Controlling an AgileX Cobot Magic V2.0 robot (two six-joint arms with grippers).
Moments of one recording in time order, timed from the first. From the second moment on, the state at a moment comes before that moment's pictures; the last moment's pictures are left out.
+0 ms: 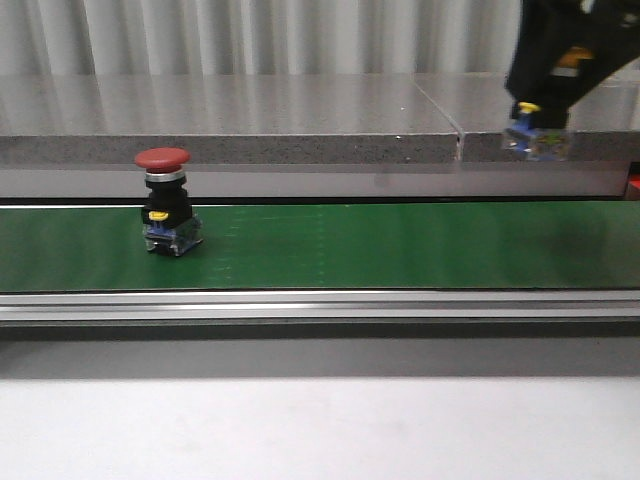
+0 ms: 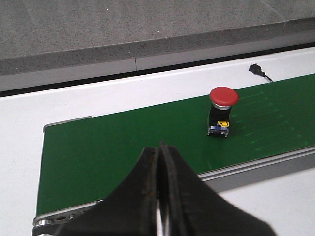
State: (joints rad) left arm -0.17 0.46 -0.62 -0.14 0.64 0.15; right arm 0.19 1.48 -1.25 0.17 0.83 -0.05
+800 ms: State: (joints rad) left arm -0.17 0.46 -0.62 -0.14 0.64 0.15; right arm -0.68 1.37 -1.11 0.16 0.76 0.05
